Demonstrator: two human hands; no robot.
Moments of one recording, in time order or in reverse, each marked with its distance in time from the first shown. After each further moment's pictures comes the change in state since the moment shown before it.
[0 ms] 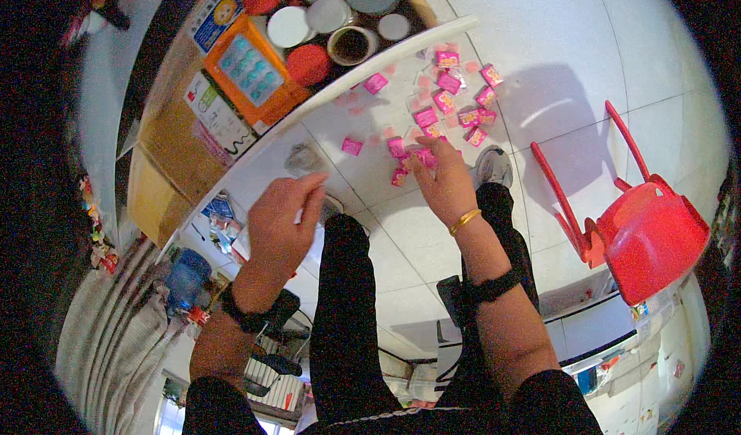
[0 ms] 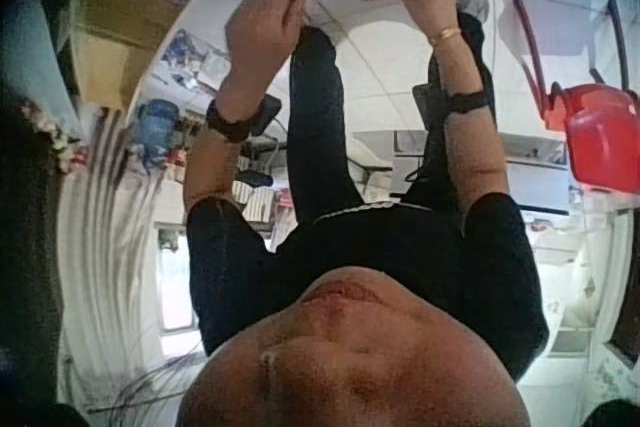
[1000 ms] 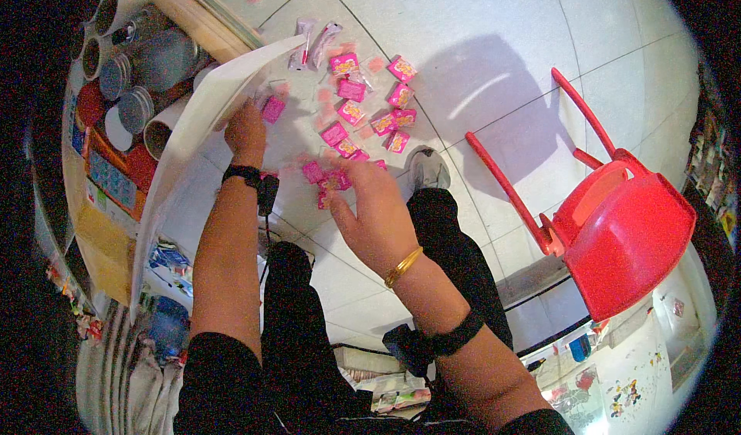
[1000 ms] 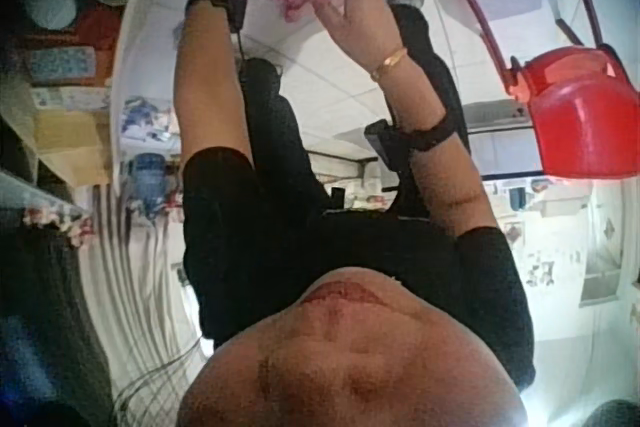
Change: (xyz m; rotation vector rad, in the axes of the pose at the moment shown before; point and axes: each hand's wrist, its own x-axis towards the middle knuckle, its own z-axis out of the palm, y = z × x) left_hand 0.304 -0.200 0.467 0.486 -0.164 -0.373; right_hand 0.089 0.116 -0.126 0.077 -0.011 0.073
